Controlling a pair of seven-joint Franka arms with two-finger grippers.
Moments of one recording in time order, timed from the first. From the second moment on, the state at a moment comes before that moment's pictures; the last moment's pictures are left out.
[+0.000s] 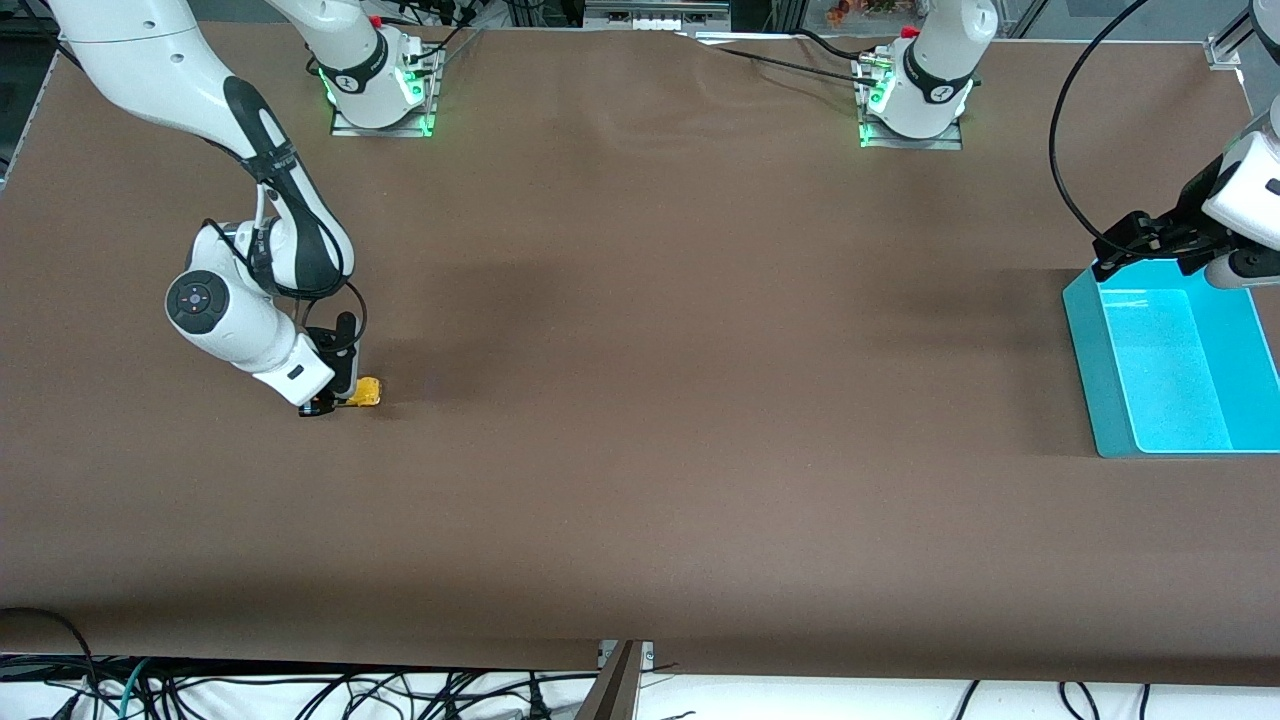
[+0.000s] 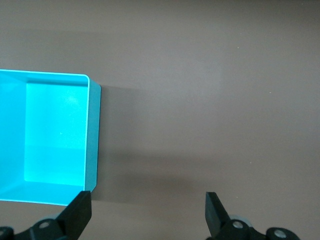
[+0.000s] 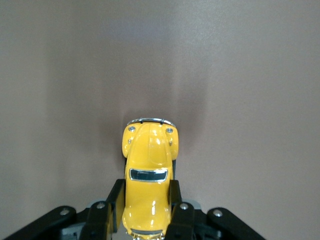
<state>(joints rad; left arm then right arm) -0.01 -0.08 0.04 -1.82 0.05 1.78 -0.08 0.05 0.48 0.02 -2.05 -0.06 2.54 -1.55</state>
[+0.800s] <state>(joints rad) -0.01 -0.08 0.04 -1.82 0.05 1.78 -0.08 -0.23 0.50 0.02 -2.04 -0.06 2.64 -1.87</state>
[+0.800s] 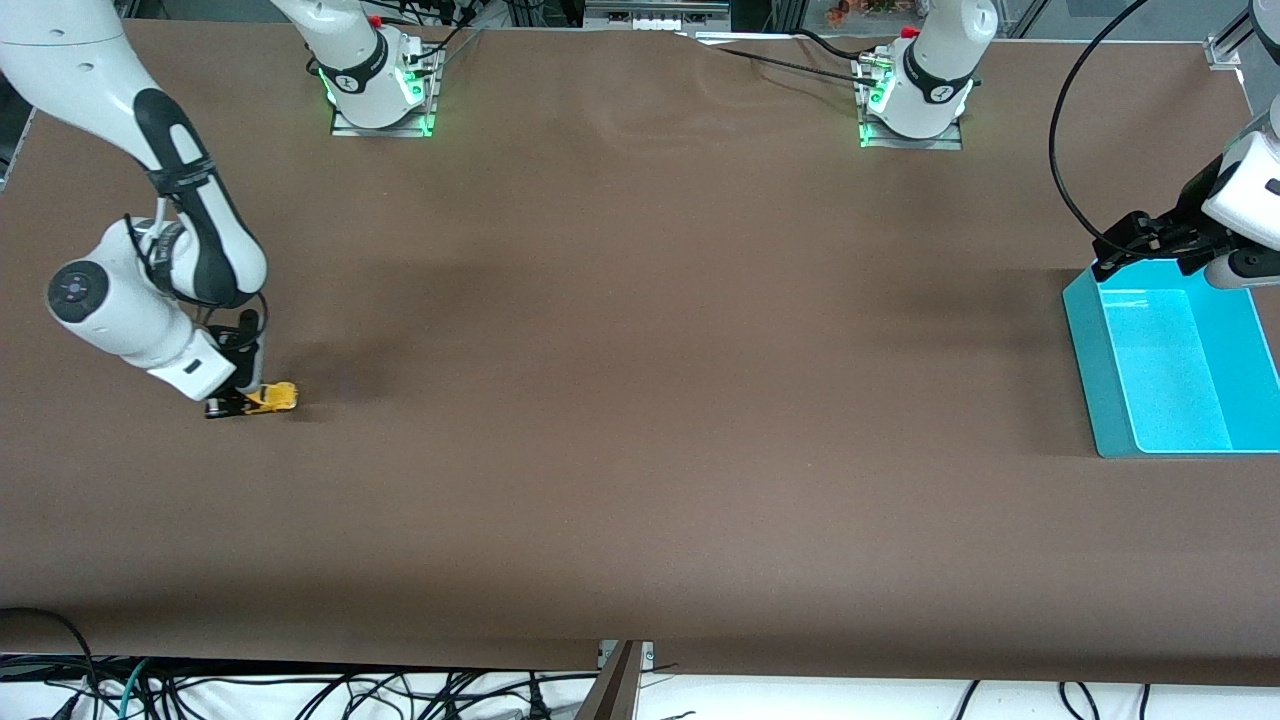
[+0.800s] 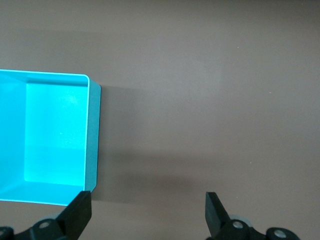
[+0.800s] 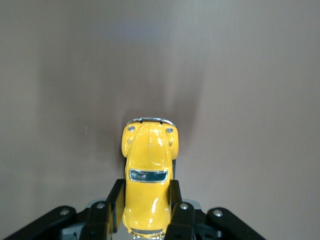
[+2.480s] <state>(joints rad) -0.01 -0.07 0.04 -1.82 0.05 1.78 -0.08 -0.26 0.56 0.08 -1.88 0.01 2.49 -1.88</state>
